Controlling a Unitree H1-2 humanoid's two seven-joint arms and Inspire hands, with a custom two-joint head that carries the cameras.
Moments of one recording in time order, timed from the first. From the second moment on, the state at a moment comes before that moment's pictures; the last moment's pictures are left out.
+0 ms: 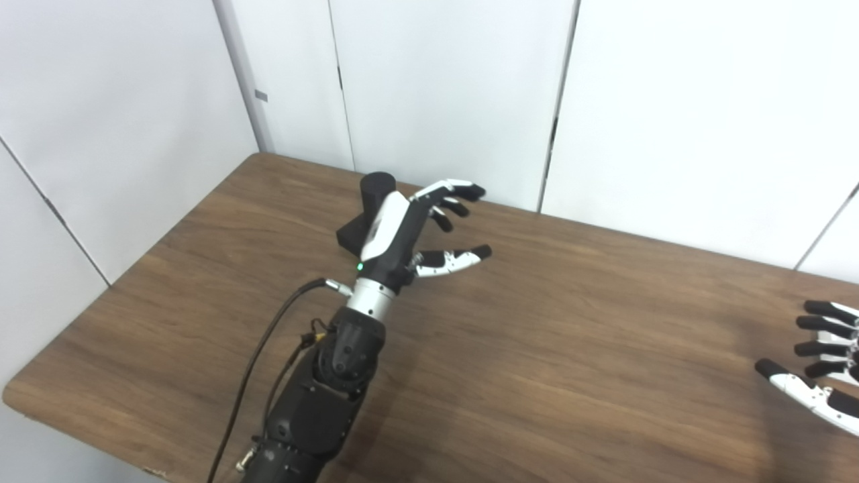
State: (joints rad) left arm -0.27 0.20 0.03 0.07 0.46 -0.22 0.14; right arm -0.09 -0.22 -0.08 -0.17 -0.26 0.07 -0.06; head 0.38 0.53
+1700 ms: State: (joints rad) left arm -0.37 0.33 -0.04 0.23 0.82 0.39 0.29; right arm -0.09 -0.21 -0.08 -0.24 -0.28 0.14 -0.05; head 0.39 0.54
